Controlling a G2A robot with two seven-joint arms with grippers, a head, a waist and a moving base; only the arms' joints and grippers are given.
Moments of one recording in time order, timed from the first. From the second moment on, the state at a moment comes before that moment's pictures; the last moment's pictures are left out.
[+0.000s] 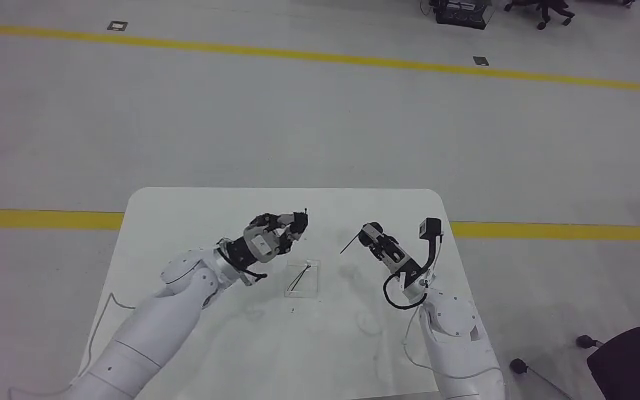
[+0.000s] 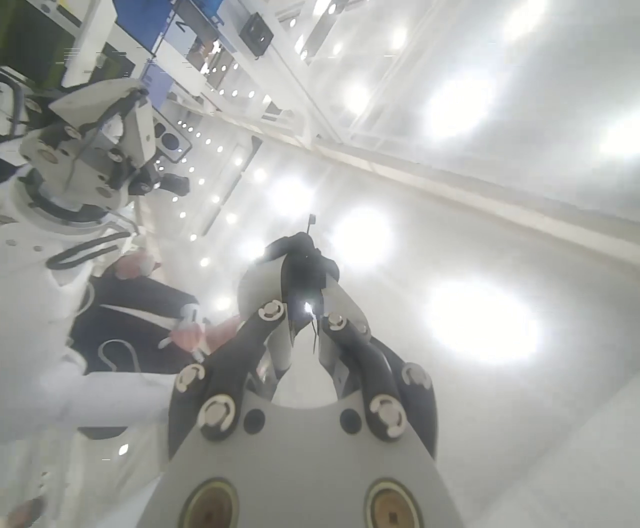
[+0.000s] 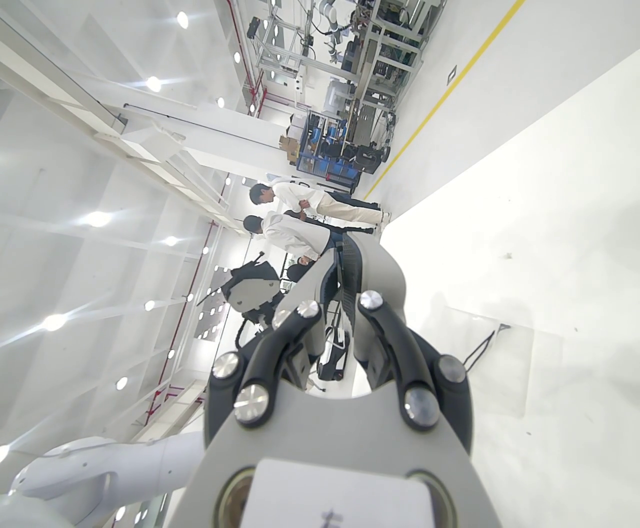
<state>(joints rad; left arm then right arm) 1.21 -1.32 -1.02 -1.35 -1.13 0.15 -0.87 -1.59 -1.24 1.56 -1.60 0.10 -0.34 0.61</state>
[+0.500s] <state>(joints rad) 1.19 -1.31 -1.00 -1.38 -0.96 0.11 -0.89 -1.59 -1.24 1.56 -1.60 0.10 -0.34 0.61</state>
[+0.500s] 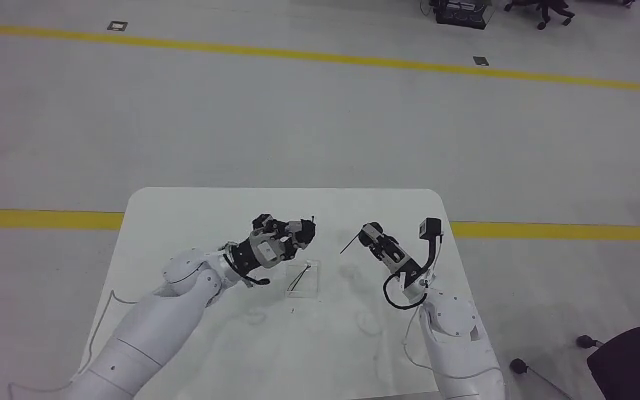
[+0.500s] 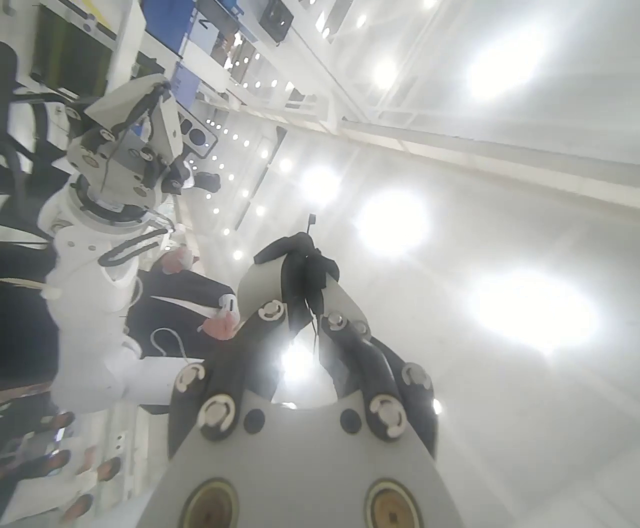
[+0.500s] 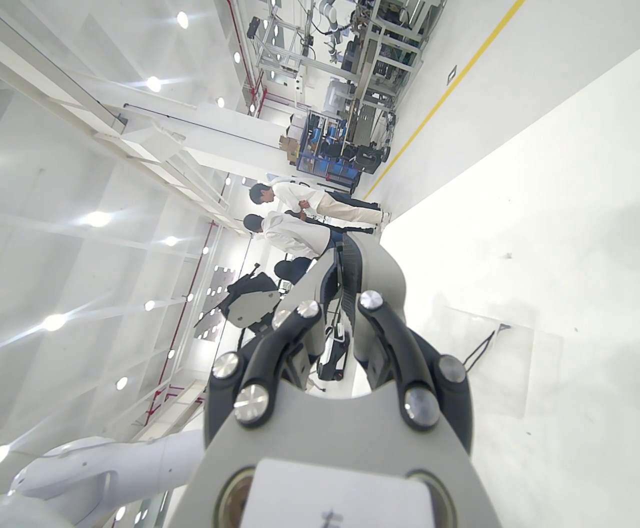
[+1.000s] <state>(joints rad) 1.16 -1.26 -0.97 -1.47 -0.46 -0.09 -1.01 -1.59 -1.24 1.56 -1.60 0.10 -0.34 0.61</state>
